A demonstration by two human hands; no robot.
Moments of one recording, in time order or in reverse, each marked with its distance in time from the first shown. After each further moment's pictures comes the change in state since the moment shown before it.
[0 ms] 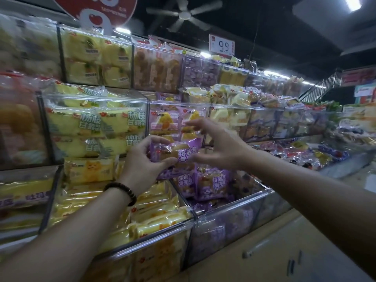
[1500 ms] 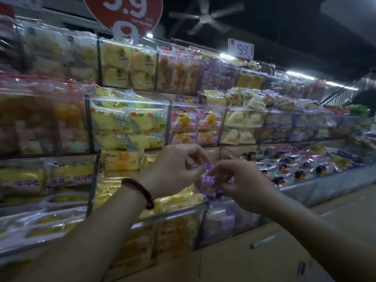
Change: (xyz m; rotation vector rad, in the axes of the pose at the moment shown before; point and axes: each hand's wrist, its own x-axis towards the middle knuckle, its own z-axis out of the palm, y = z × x) left_hand -0.053 0.078 -0.015 0.409 -0.285 0.252; right_hand -0.091 -0.061 0.011 0.144 -0.050 0.261
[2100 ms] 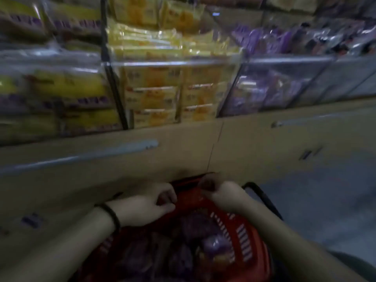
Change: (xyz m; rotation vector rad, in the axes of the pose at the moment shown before) left_hand -0.326 -0.056 0.110 -0.086 -0.816 -0.642; right_hand -0.218 0.028 0.239 0.207 -0.674 0.310
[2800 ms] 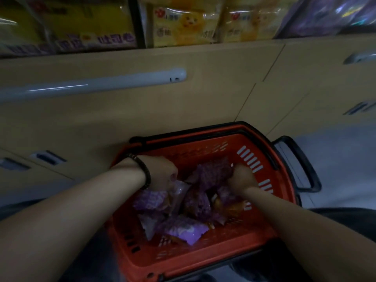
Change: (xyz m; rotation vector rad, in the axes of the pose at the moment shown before) left_hand 0.032 -0.067 0.061 0.375 -0.503 -0.107; right_hand 0.017 0.108 0.154 -0.112 -0.063 0.538
